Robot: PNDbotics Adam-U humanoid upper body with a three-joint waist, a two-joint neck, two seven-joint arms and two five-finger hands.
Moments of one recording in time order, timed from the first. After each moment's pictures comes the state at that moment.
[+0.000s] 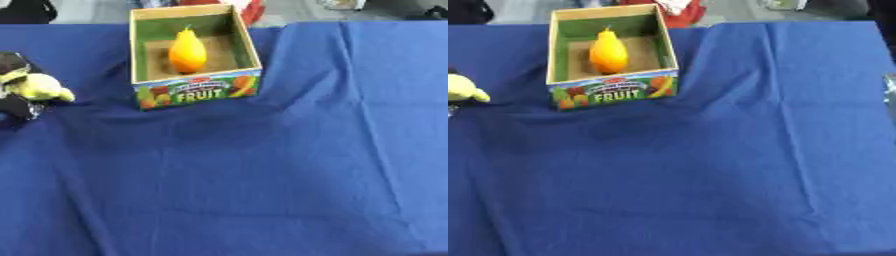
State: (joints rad) left arm -0.85 0.64 -0.19 -1.23 -1.10 0.00 -0.67; right arm -0.47 -0.64 -0.06 -1.98 0.12 0.28 -0.14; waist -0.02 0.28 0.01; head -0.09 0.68
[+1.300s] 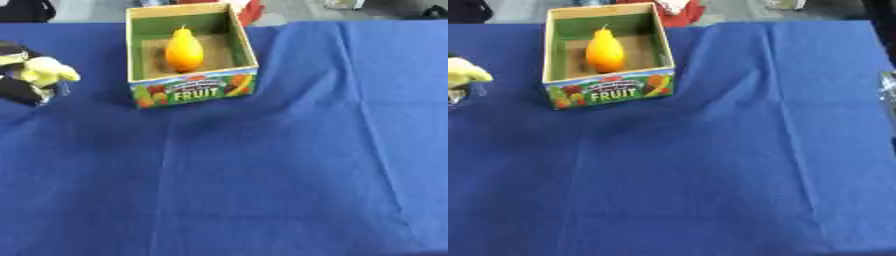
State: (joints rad) left arm -0.87 0.64 -0.17 -1.29 -0.90 0.07 -0.82; right arm -0.47 -0.64 -0.06 -1.98 0.13 0.29 -0.14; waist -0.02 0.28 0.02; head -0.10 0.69
